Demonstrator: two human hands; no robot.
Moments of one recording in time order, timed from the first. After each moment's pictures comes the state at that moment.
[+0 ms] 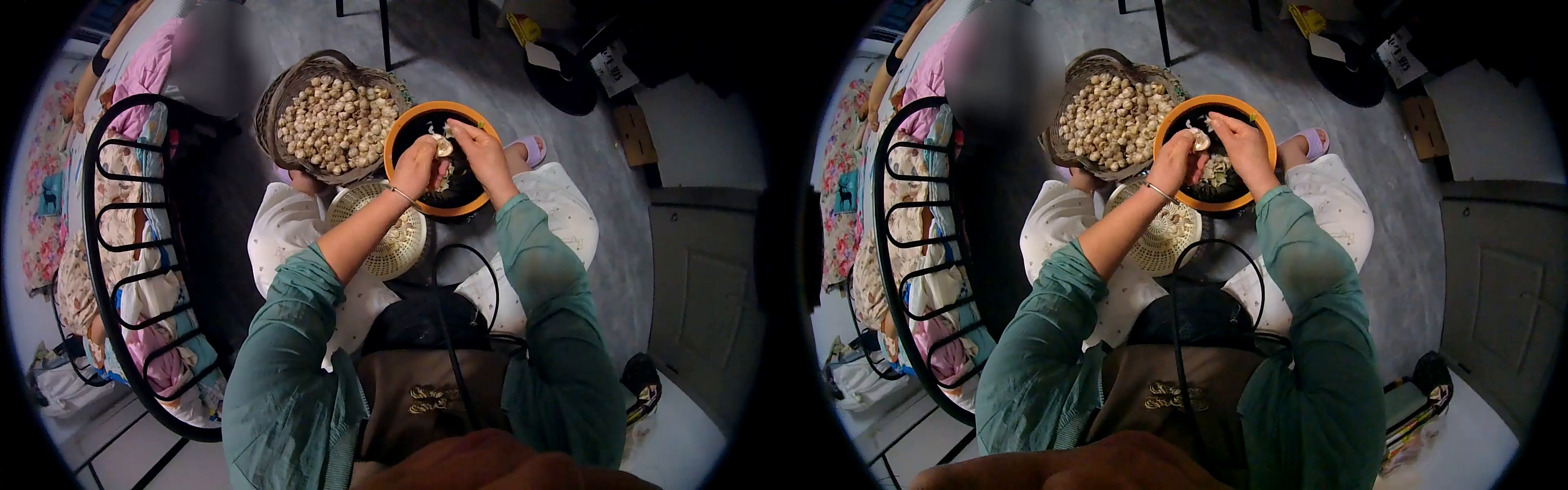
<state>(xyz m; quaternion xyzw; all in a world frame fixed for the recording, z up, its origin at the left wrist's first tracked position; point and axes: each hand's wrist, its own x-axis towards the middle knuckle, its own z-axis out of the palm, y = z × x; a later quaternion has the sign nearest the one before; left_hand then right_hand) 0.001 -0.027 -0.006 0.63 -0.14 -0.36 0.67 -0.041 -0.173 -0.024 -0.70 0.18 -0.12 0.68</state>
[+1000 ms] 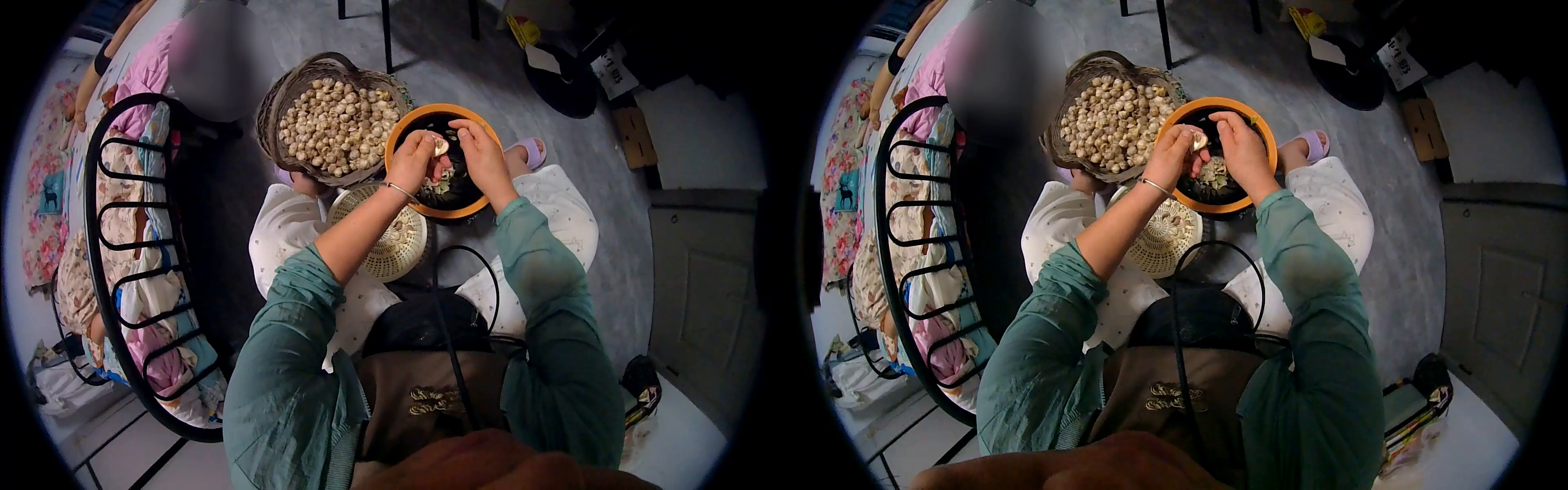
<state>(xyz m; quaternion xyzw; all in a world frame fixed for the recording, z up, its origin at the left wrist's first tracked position) 0.014 -0.028 -0.012 0.56 -0.13 -0.36 0.73 -0.047 -0.167 0.002 -0.81 0.13 -0.19 0.54</state>
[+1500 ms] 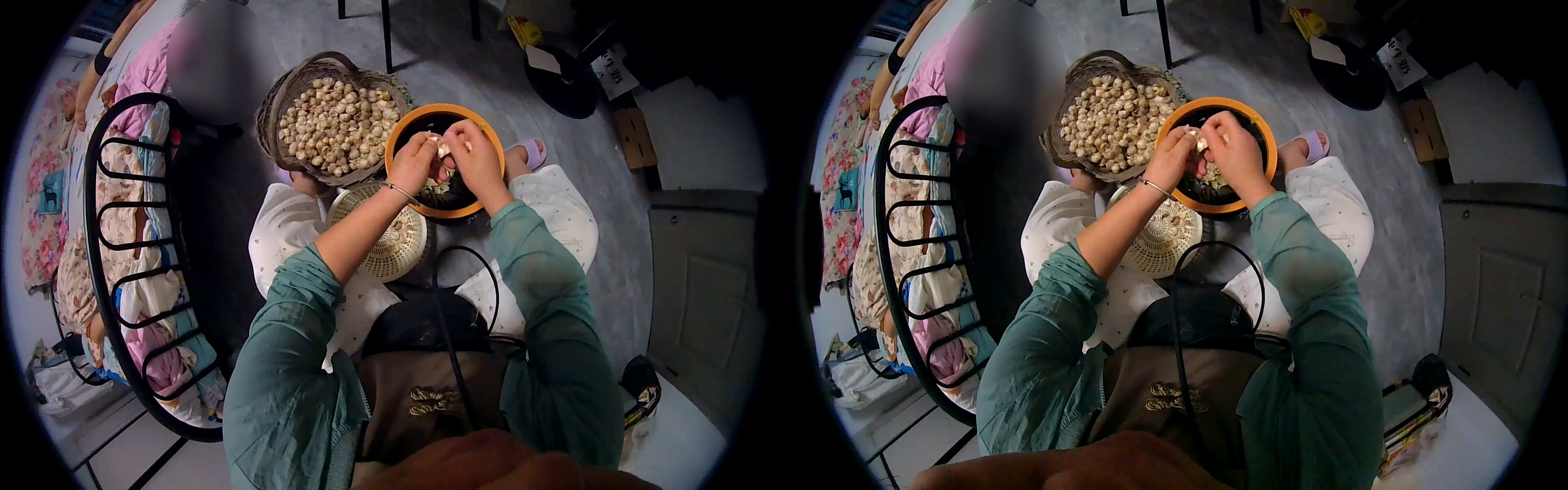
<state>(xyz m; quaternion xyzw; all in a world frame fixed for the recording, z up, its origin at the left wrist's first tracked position) 0.013 -0.028 -0.012 0.60 -0.14 -0.37 0.70 -0.048 -0.158 0.006 -0.83 0.13 -0.14 0.52</state>
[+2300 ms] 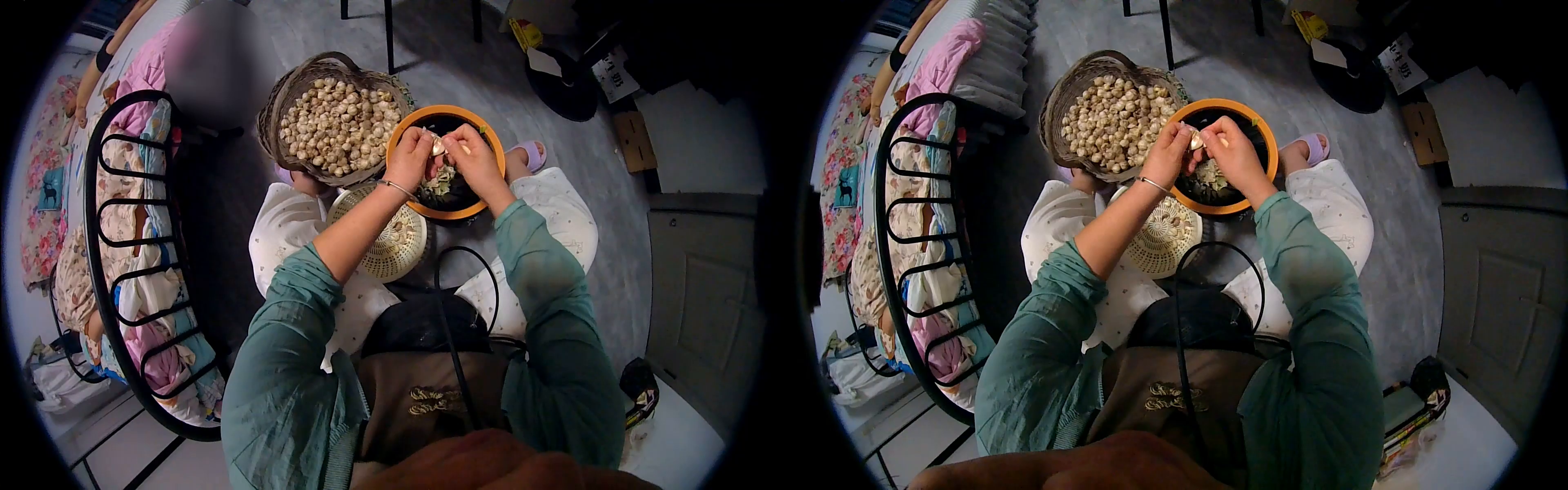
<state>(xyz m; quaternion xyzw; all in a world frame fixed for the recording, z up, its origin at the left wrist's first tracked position) 0.021 -0.027 -0.015 0.62 -0.13 -0.32 0.71 -0.044 -0.161 -0.012 -0.71 0.07 -0.08 0.69</state>
